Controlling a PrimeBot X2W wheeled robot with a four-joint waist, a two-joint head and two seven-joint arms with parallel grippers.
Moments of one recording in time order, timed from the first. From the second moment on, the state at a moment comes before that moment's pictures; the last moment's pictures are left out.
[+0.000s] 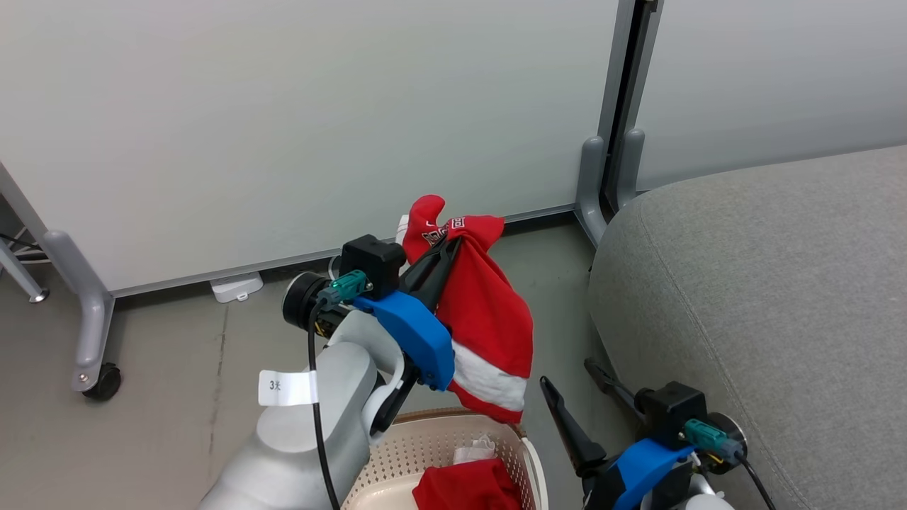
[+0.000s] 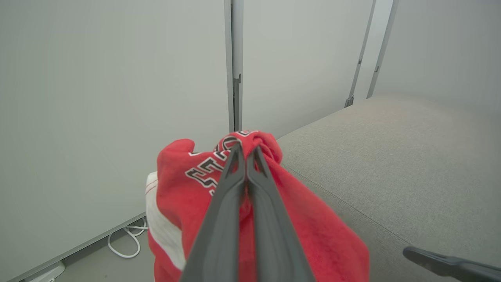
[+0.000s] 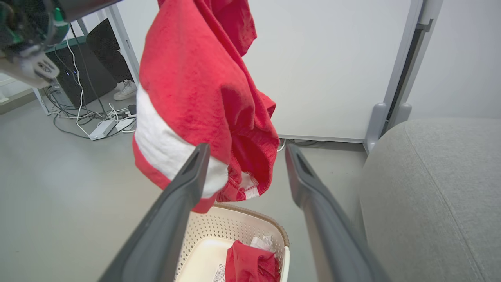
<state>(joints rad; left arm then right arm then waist) -0.67 0.05 -0.73 0.77 -0.61 -0.13 -0.19 -0.15 -0.05 0.30 0.34 0.19 0.13 -0.09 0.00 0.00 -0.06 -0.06</state>
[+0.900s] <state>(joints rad) -0.70 0.05 -0.80 0.77 -0.66 -0.12 -0.19 -0.56 -0.05 0.64 0.72 0.48 0.13 -0.13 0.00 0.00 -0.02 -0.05</state>
